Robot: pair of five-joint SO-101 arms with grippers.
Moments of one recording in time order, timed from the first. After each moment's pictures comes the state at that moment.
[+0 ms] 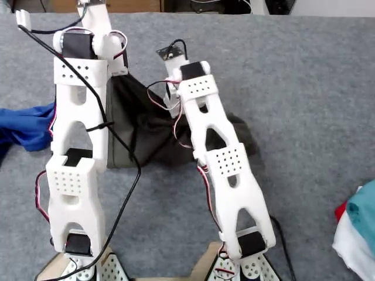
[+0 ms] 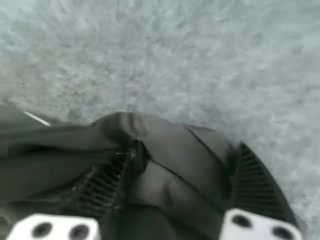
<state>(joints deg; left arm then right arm) 1.4 34.2 -67.7 100.3 2.4 -21.4 69.5 -71.7 94.6 -2.4</state>
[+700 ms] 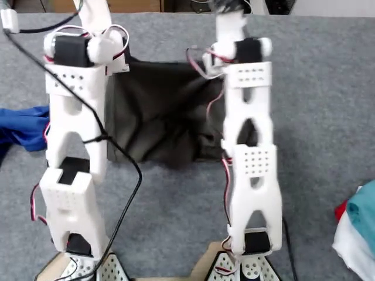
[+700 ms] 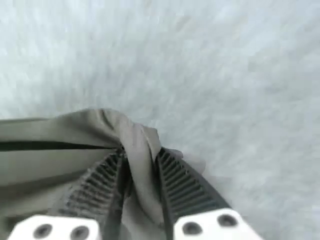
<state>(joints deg) 4.2 22.2 -65.9 100.3 2.4 -8.5 53.1 -89.5 101.3 -2.5</state>
